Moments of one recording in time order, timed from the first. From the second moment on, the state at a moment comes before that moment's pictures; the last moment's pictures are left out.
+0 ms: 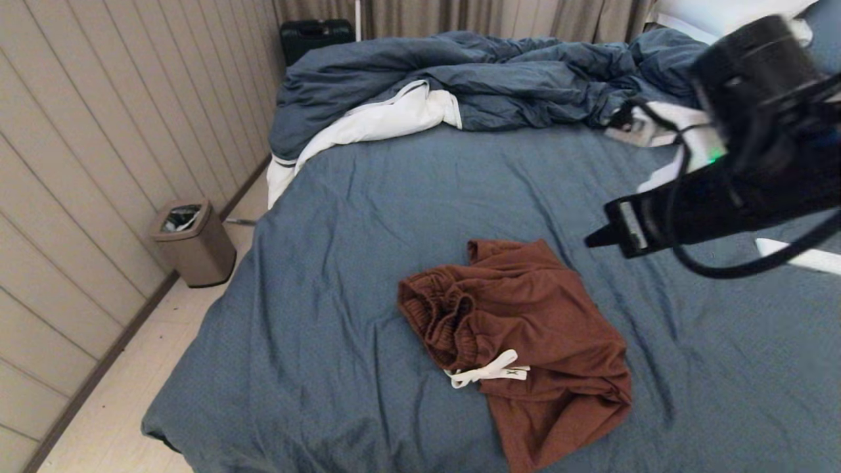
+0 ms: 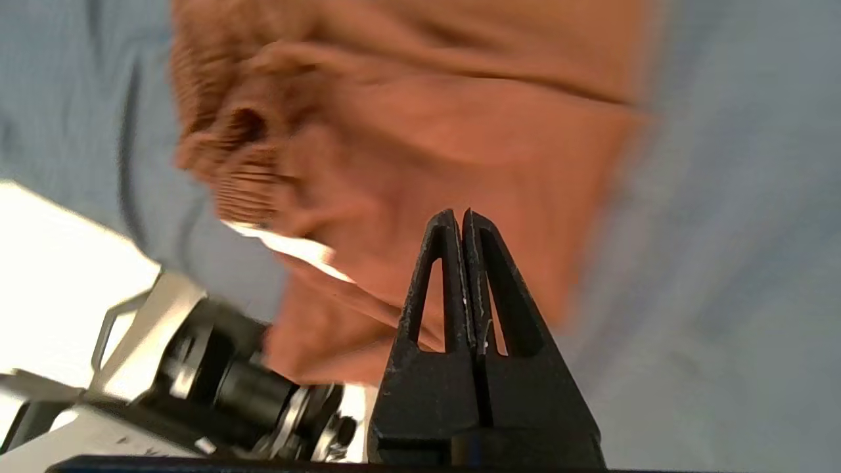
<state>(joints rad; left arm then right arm) 0.00 0.00 0.00 -0.01 0.00 -0.02 0.42 1.65 -1.66 0.75 -0.01 0.03</state>
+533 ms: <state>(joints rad) 0.00 0.00 0.00 -0.01 0.00 -0.02 0.66 1.98 -1.88 0.76 -0.13 0.08</state>
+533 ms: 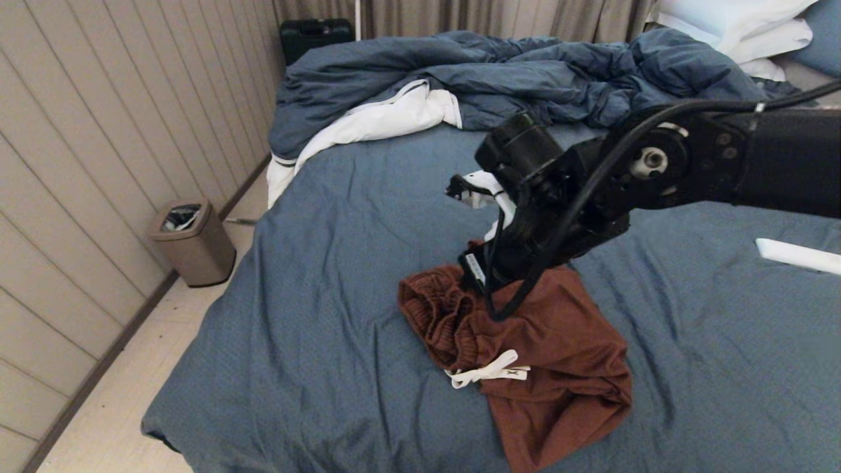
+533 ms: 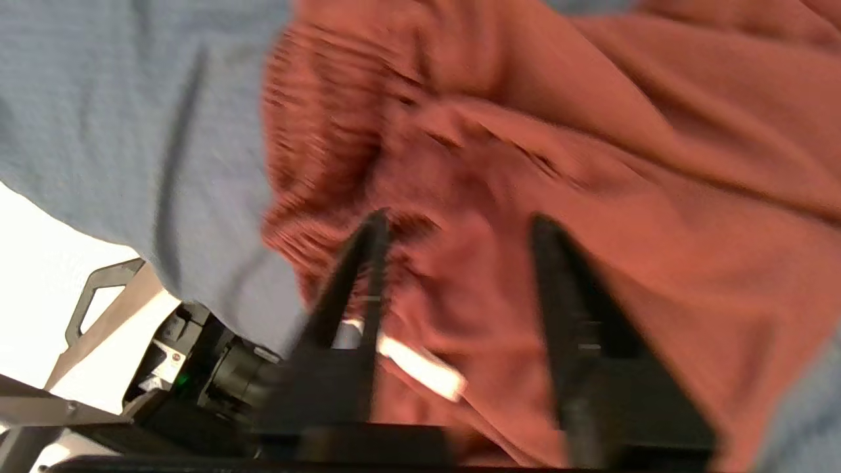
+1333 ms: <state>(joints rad) 0.00 0.00 0.00 -0.01 0.00 -0.02 0.75 2.14 -1.94 0.76 -0.23 0.06</state>
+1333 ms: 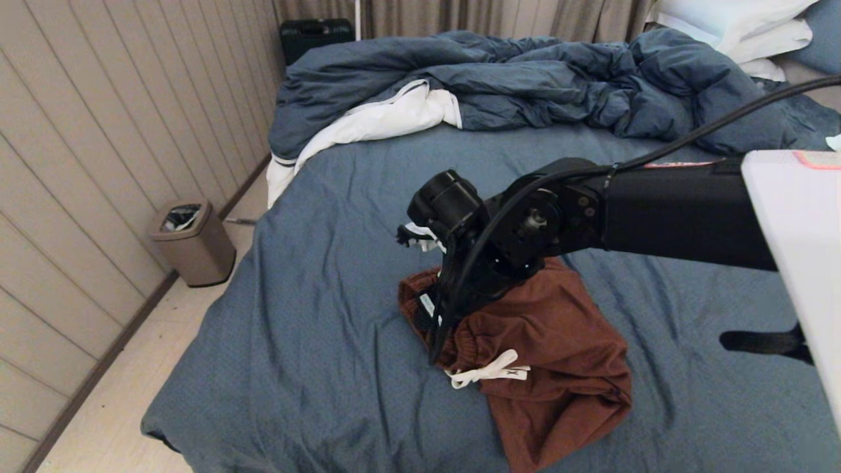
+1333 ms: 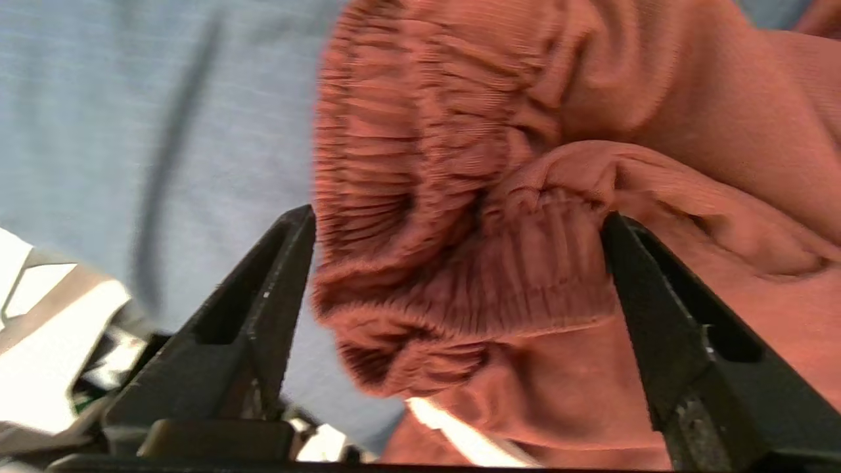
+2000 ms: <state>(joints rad) 0.00 0.00 0.00 -0.01 0.00 -0.02 0.78 2.23 -1.94 0.76 -0.35 0.03</state>
